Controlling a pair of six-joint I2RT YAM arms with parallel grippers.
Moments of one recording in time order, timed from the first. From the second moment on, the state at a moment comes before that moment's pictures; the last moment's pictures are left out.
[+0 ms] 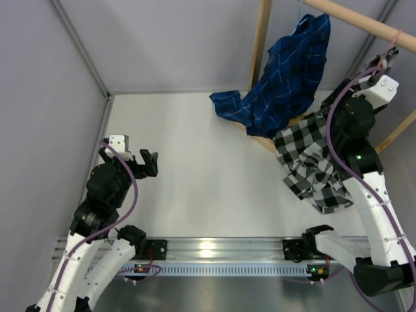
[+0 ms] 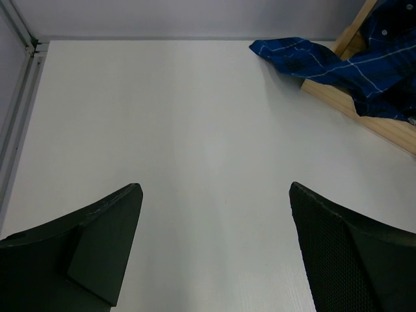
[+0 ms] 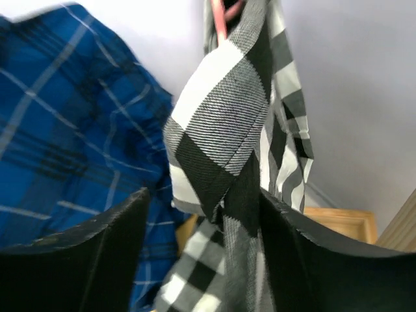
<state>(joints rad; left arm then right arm) -0.39 0.50 0.83 -0.49 -0.23 -0.17 0.21 1.02 1.24 -0.21 0.76 0.25</state>
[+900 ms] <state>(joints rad) -0.39 0.40 0.91 -0.60 -0.44 -0.22 0.22 0.41 1.36 -0.87 0.31 0.07</state>
